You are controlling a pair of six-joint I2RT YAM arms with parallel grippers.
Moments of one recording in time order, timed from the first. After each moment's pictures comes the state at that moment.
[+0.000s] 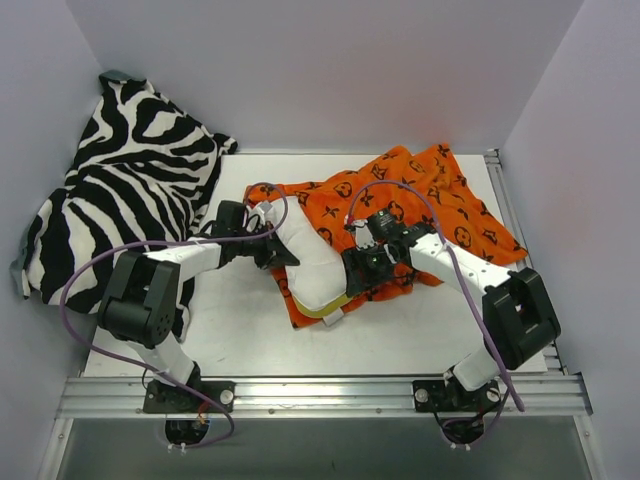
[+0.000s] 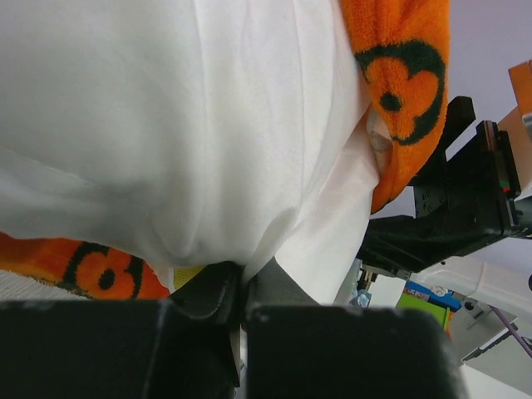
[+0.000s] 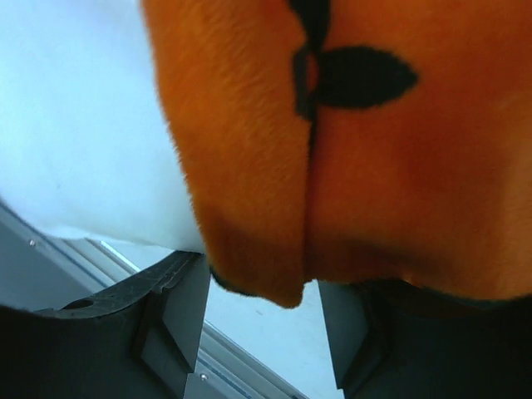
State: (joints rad) left arm -0.31 1.68 0.89 -0.01 0.79 -0.77; right arm 0.55 1.53 1.00 -0.65 -0.37 0.12
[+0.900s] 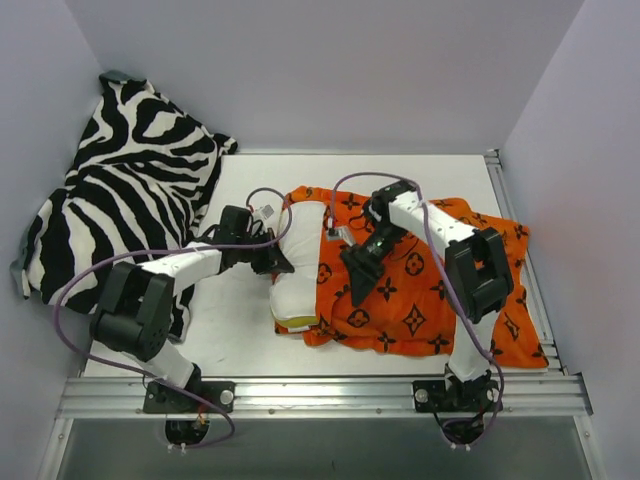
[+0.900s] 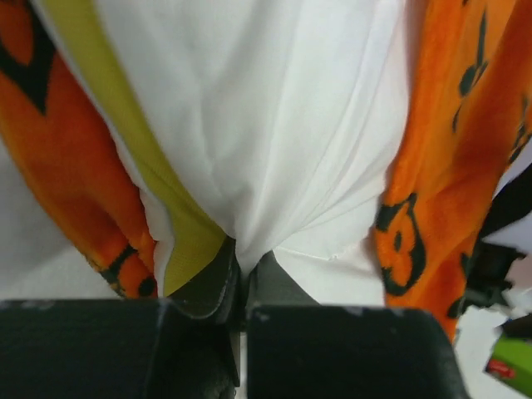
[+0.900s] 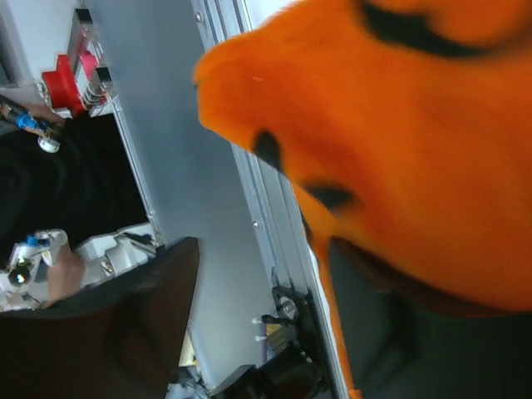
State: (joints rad) left arm -0.36 1.66 0.90 -0.07 0.57 -0.67; right arm 0.52 1.93 1.47 -1.43 -0.89 -0.70
